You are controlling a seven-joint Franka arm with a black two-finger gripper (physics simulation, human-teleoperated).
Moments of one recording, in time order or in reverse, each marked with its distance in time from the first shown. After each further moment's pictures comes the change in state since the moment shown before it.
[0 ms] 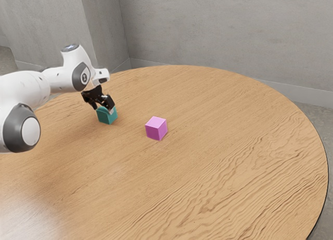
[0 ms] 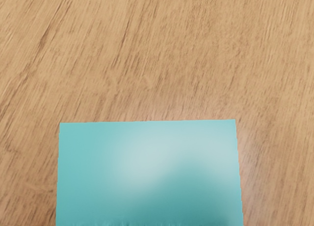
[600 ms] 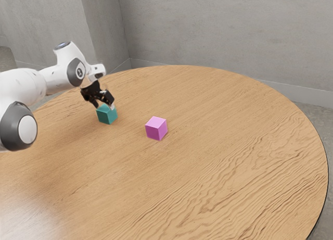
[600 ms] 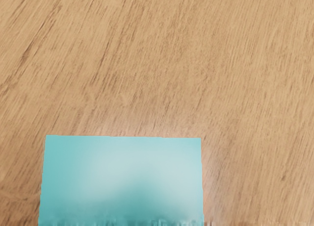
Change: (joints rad) arm 0.022 -0.022 -0.002 -0.009 -0.128 -0.016 0.033
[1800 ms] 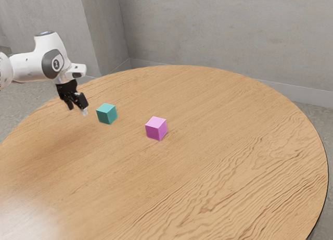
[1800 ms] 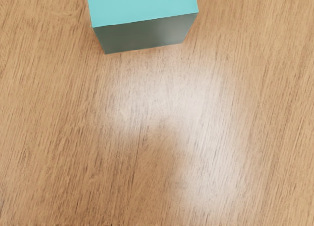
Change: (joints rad) arm 0.162 -0.332 -0.130 -0.386 0.217 -0.117 0.123
